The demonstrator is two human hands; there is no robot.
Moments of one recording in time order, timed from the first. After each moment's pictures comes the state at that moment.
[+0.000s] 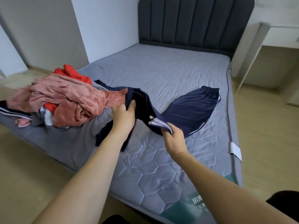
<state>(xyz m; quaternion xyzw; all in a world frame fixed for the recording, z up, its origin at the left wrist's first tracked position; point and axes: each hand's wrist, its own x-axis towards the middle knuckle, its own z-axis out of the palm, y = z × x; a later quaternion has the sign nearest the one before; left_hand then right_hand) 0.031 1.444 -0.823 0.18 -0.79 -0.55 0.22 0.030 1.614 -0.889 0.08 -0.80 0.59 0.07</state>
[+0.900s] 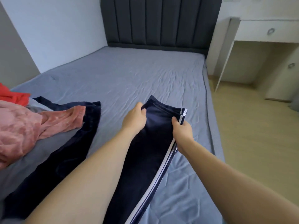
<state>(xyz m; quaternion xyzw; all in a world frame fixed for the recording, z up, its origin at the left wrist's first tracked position) -0.245 1.595 -0.900 0.03 -0.94 -0.33 0.07 -0.210 1.756 -0.921 -0.20 -0.73 0.65 0.04</state>
